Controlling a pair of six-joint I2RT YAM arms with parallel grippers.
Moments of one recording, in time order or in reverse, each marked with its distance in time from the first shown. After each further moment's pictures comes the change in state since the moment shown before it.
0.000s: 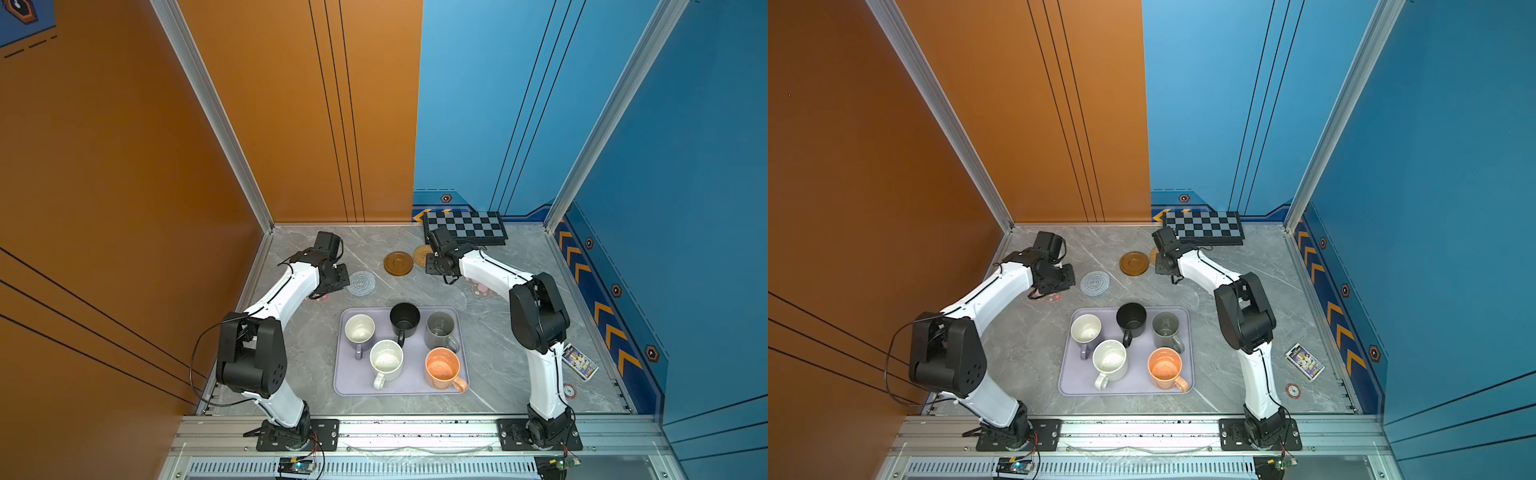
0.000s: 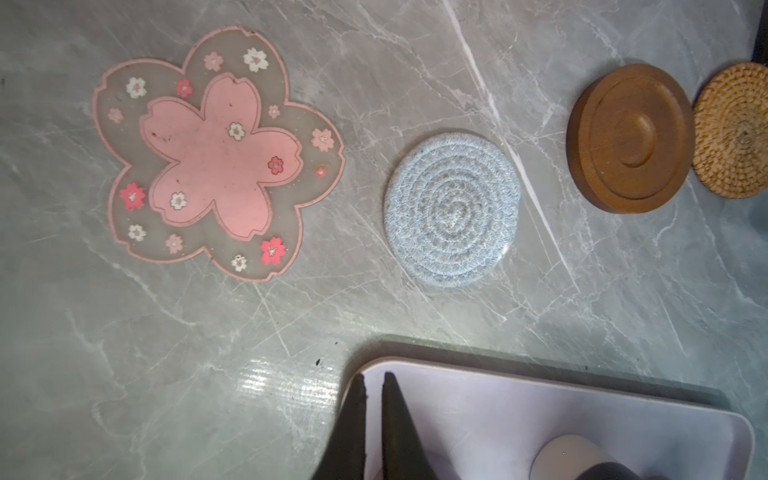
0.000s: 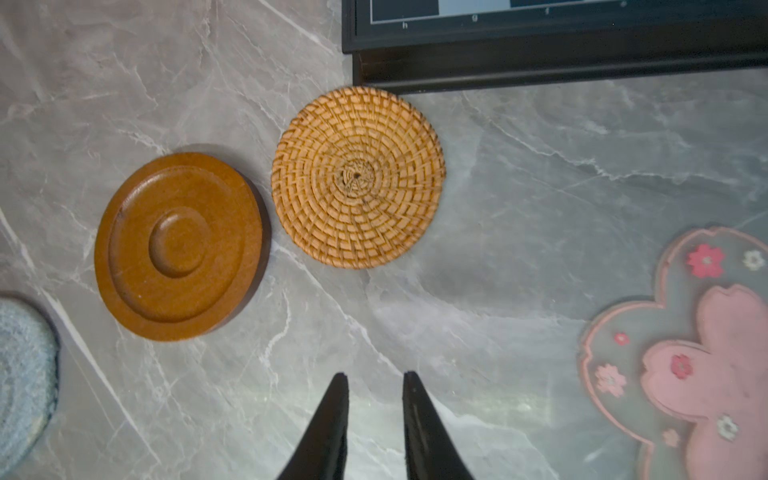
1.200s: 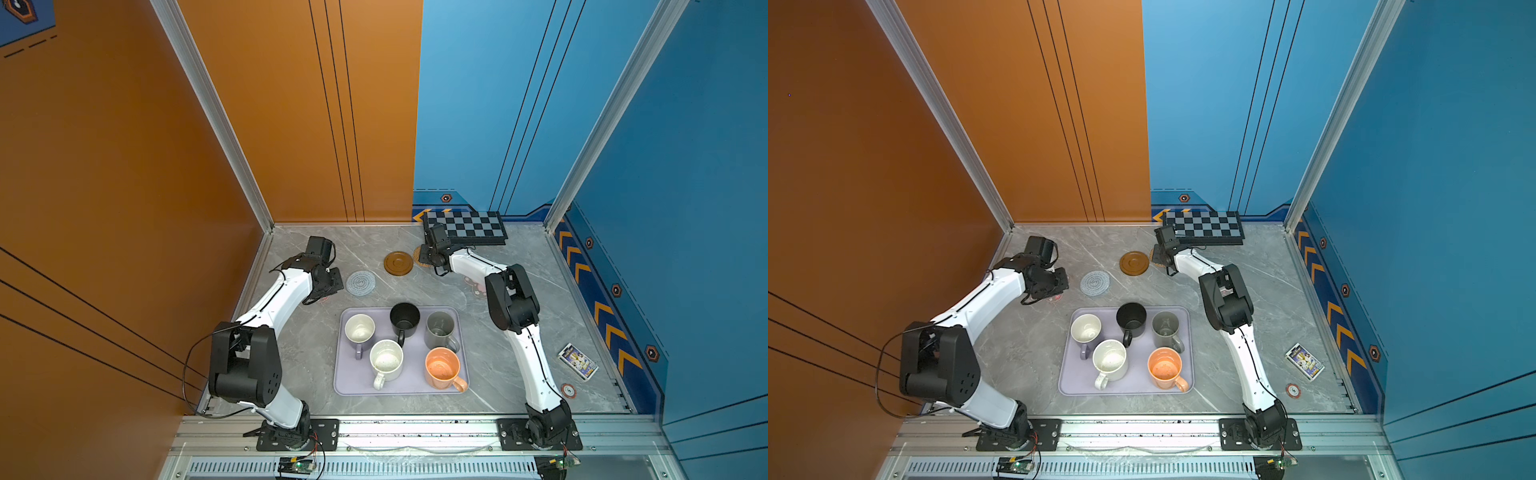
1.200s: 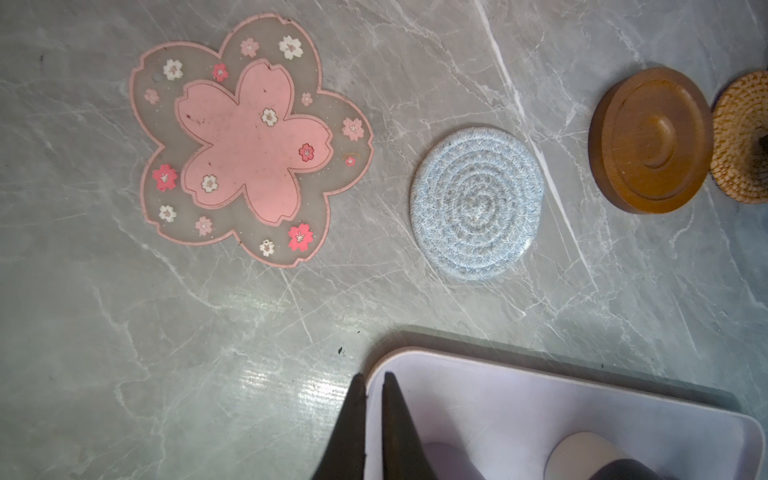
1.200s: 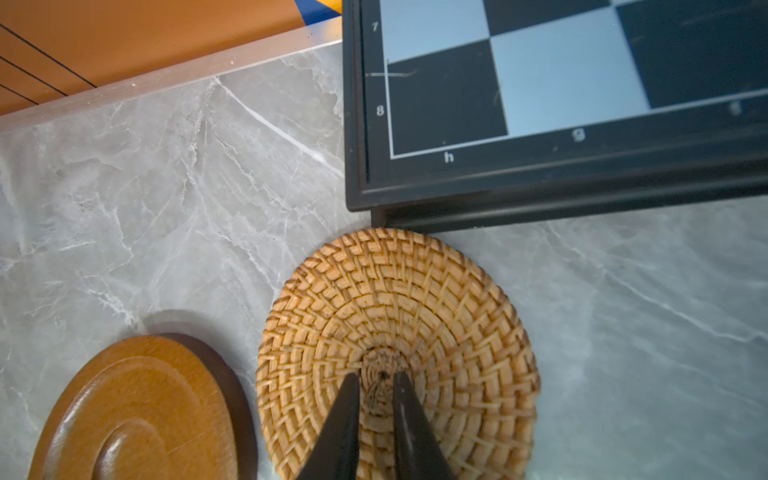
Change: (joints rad) left arm 0.027 -0.049 -0.063 0.022 0.005 0.003; right arm -0.061 0.282 0.209 0.232 -0.055 0.047
